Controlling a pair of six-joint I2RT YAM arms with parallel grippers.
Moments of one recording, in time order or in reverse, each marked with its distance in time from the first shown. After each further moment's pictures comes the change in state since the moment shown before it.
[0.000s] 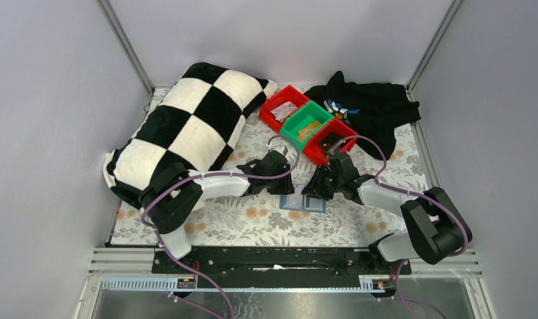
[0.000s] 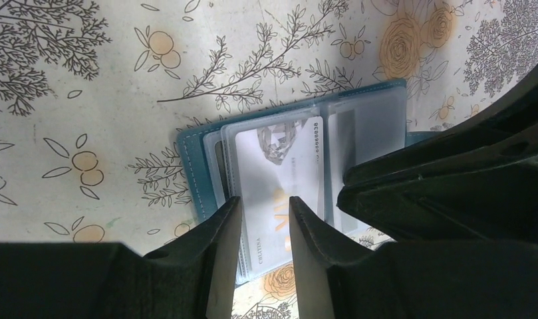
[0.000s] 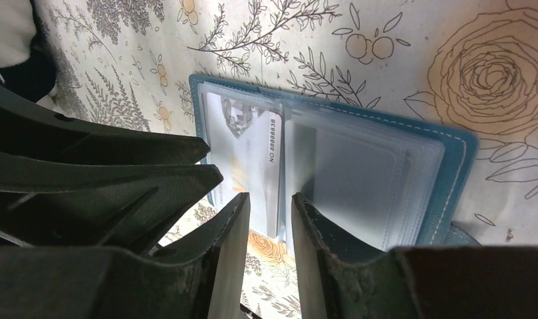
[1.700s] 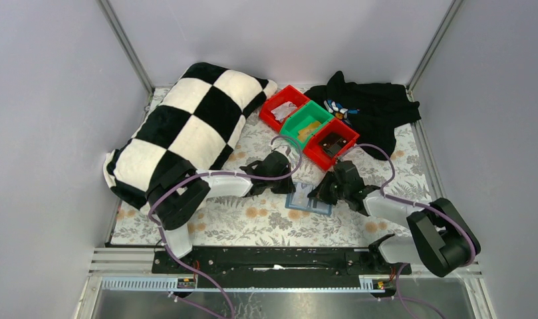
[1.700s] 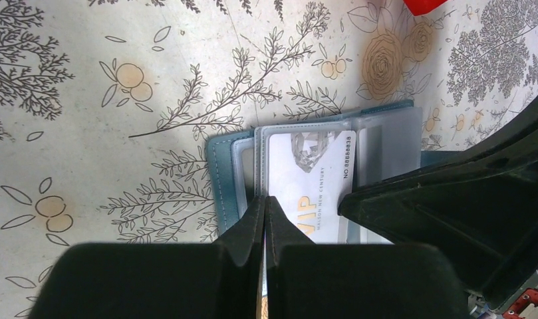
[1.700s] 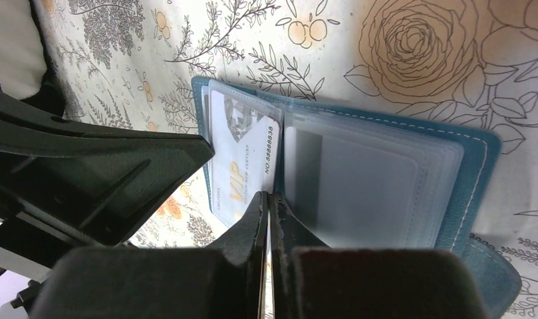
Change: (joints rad) left arm 0.003 0.059 -0.009 0.122 0.023 0.010; right arm 0.003 -0.078 -0.128 0.110 0.083 0.106
